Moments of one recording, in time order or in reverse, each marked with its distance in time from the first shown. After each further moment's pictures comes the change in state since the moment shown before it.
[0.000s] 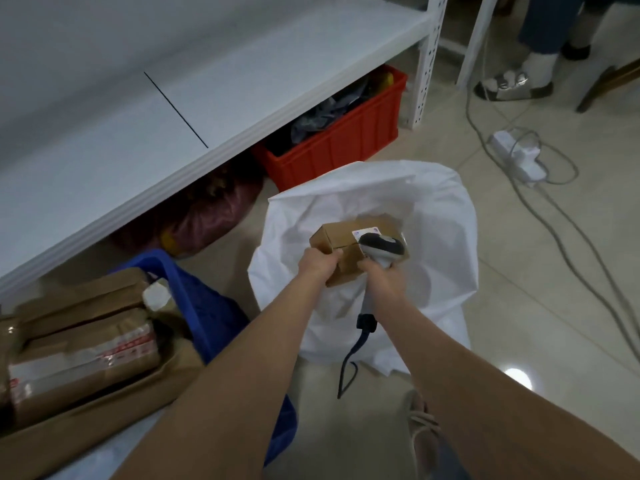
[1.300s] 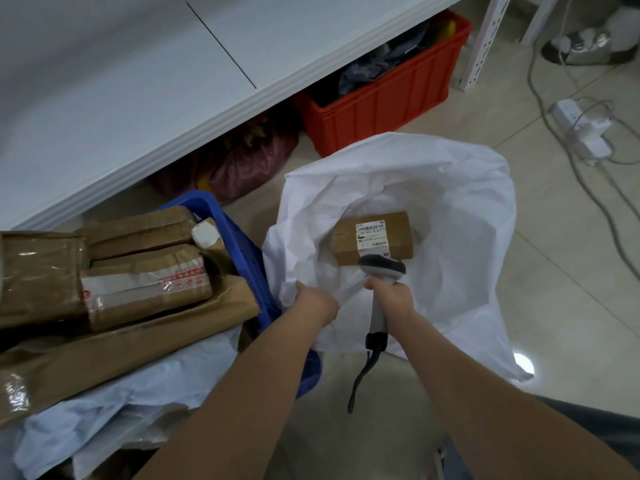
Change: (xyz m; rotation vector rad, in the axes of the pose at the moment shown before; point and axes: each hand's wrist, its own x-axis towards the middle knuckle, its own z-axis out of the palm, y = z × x) left_hand -0.049 -0.125 -0.037 1.711 -0.542 0.113; right_hand -0.033 0.086 0.031 -0.317 -0.146 0.240
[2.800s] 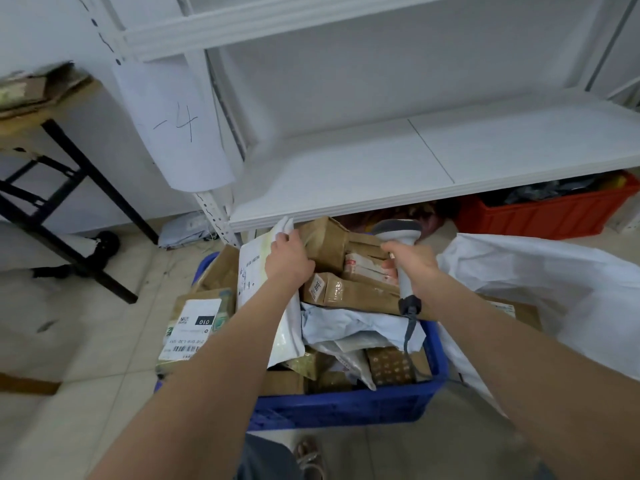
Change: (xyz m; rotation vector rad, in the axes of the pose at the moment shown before) left_hand -0.300 -0.213 0.185 -1.145 0.883 -0.785; right_hand -0.281 -0.082 0.171 -0.156 -0.306 -0.548
